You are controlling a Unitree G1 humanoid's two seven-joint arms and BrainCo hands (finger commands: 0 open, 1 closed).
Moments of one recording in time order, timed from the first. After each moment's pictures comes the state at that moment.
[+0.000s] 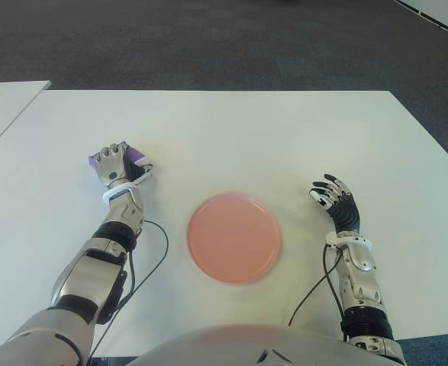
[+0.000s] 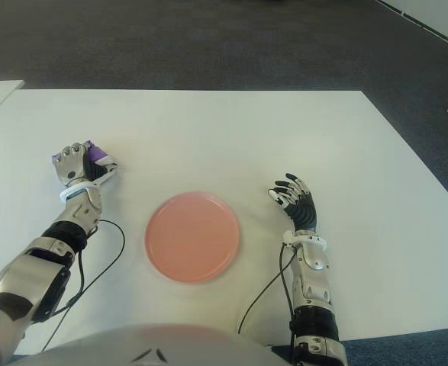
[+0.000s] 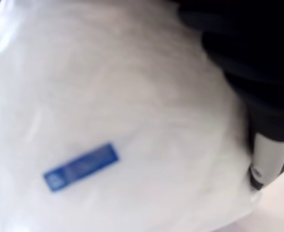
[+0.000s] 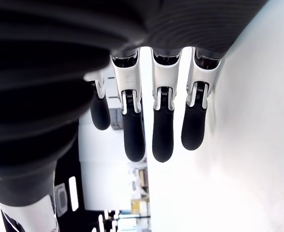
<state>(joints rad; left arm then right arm) -0.51 0.32 -0.22 1.00 0.67 0.25 0.69 0.04 -0.13 -0.21 0.28 0.15 -0.17 0.06</state>
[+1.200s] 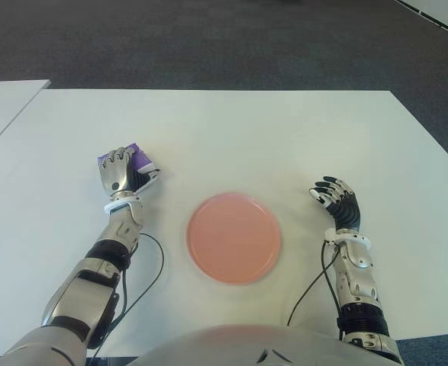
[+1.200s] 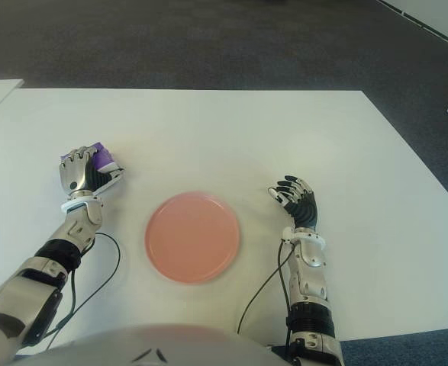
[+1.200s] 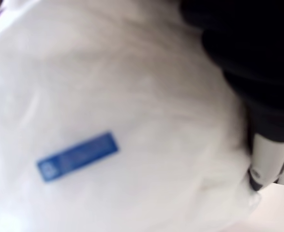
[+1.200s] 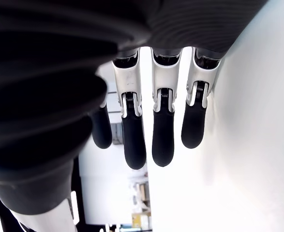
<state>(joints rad) -0.38 0.36 -0.24 0.84 0.66 0.08 0.76 0.02 -0.10 -0.21 0.29 0.14 -0.17 0.00</state>
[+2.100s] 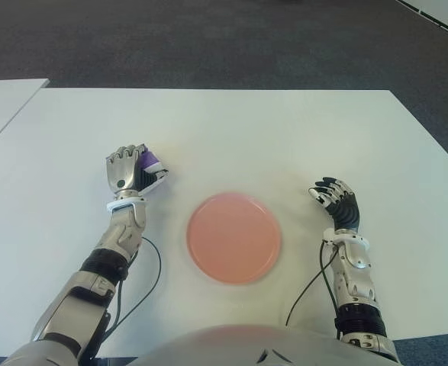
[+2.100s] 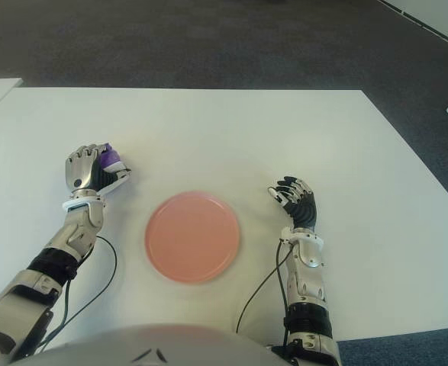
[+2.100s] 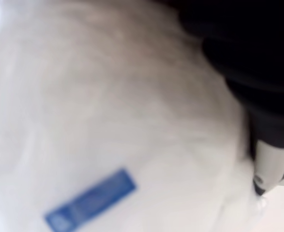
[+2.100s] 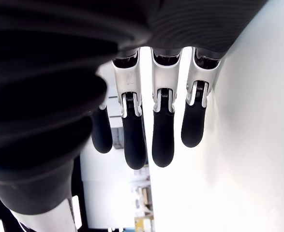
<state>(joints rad) -0.26 0.40 -0.28 0.44 0.75 0.23 0.63 0.02 -0.08 -0.22 0.29 0.14 -0.18 -0.01</state>
